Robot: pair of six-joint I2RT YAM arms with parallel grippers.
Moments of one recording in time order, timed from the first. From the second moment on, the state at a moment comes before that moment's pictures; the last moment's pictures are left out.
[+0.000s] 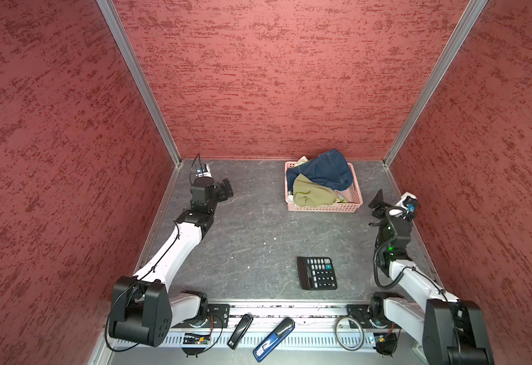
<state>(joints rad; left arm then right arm) -0.19 1.24 0.90 -0.08 -0.19 -0.33 -0.04 1.04 0.37 0.74 0.36 0.25</state>
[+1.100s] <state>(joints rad) -0.48 1.92 1.33 -0.22 0.38 -0.65 0.24 1.72 1.14 -0.23 -0.22 0.24</state>
